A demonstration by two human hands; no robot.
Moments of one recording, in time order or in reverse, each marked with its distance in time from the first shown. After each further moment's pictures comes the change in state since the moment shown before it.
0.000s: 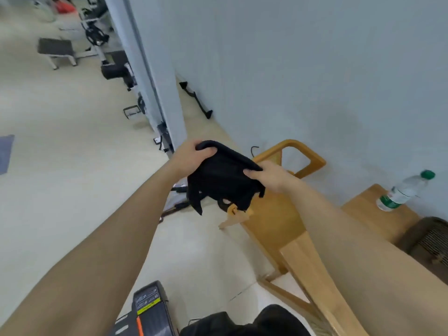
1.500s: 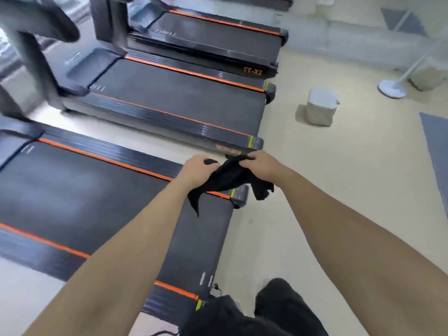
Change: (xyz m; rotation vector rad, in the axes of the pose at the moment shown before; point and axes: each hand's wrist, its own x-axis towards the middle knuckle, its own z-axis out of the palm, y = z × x) left_hand -0.485 -0.377 -0.319 -0.589 1.952 -1.342; right_hand -0.014 -0.517 0.819 -0.976 -1.620 -1.320
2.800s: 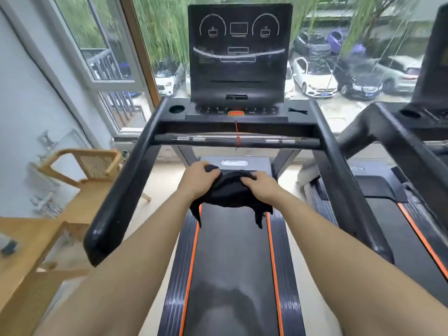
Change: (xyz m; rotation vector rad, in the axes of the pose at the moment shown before) left_hand -0.039 -0.165 -0.689 -0.235 1.204 -0.699; right_hand 0.234 -0.796 0.269 -0.385 -0.814 -0.887
